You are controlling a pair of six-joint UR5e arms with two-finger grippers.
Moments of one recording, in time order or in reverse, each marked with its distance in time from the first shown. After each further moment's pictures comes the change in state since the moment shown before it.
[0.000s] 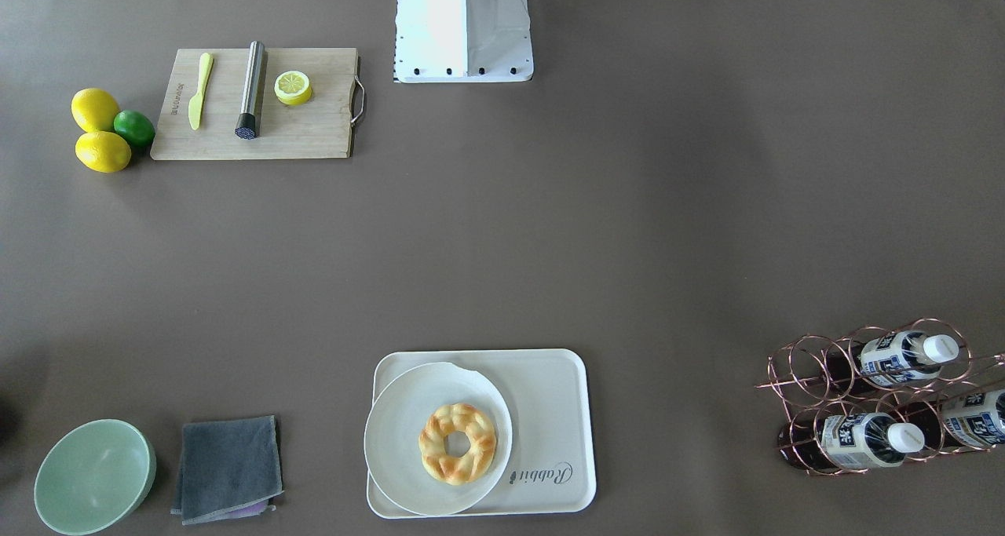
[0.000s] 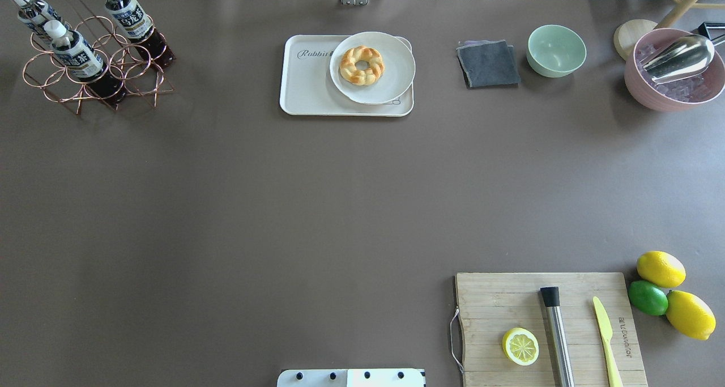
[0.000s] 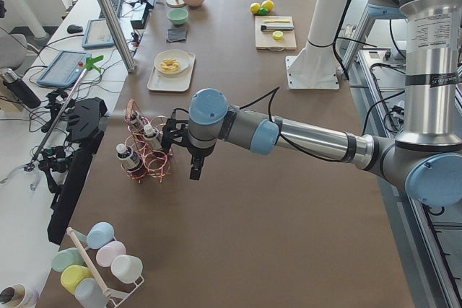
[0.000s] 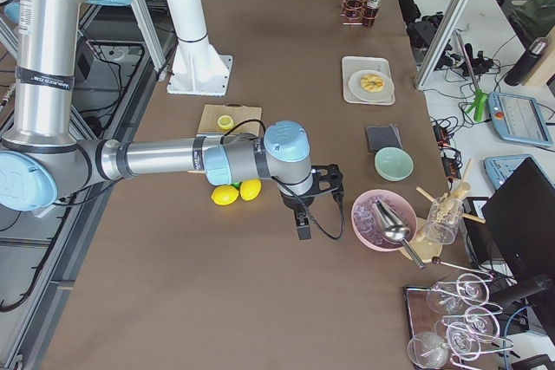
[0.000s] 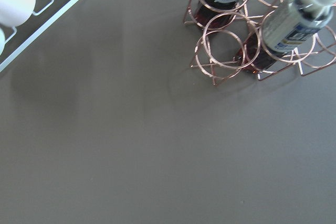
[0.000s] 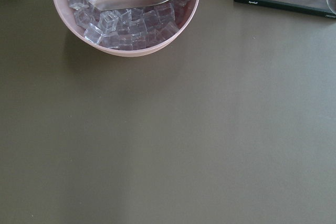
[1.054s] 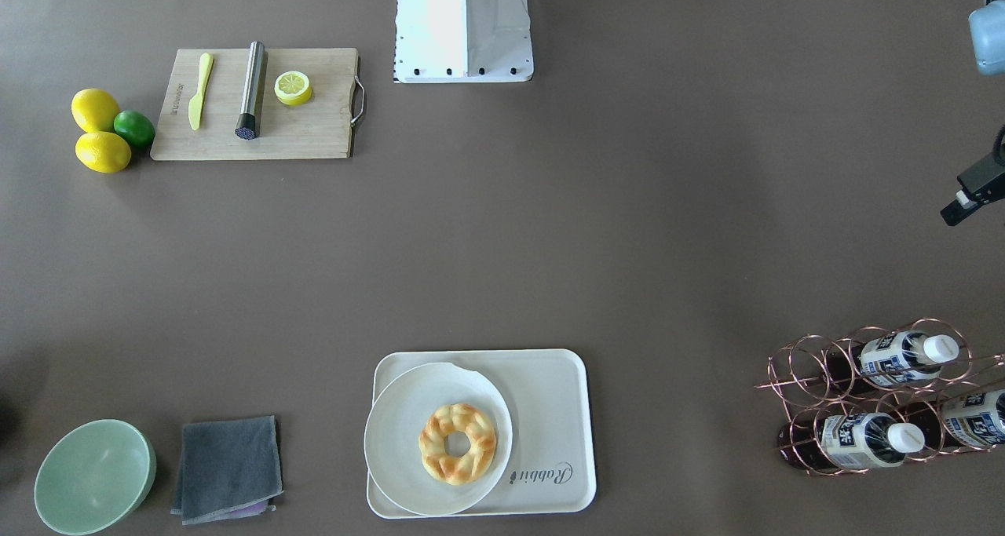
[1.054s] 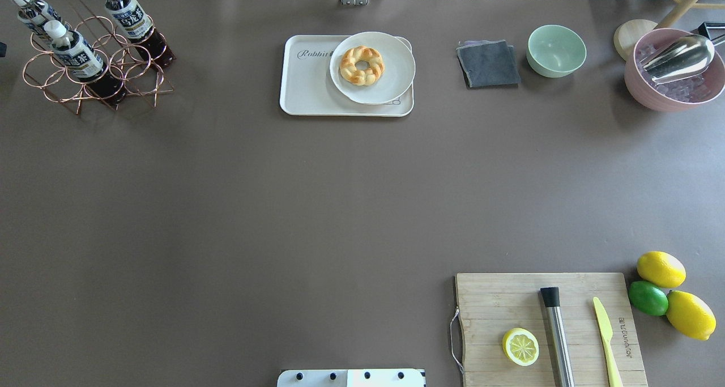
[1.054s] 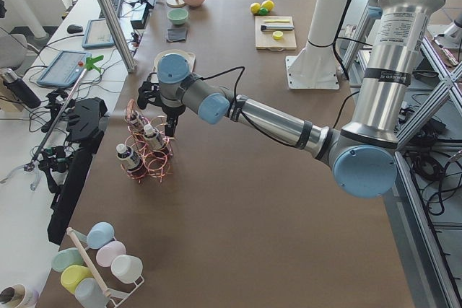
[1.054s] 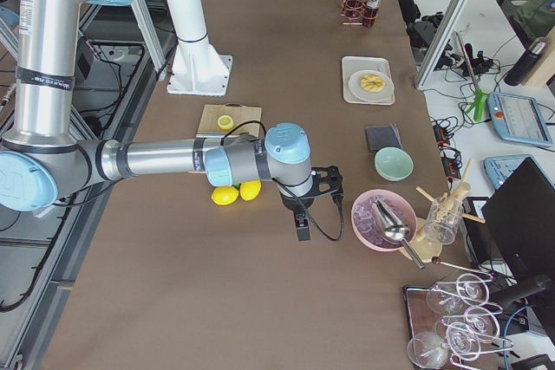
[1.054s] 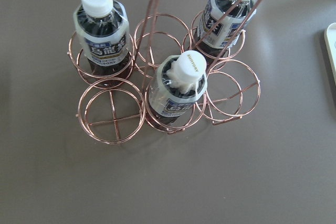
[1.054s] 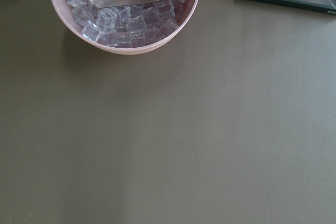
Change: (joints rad) left arm 0.186 -0.267 0.118 -0.107 0.005 -0.309; right arm -0.009 -0.001 -0.007 0.004 -0.002 0.011
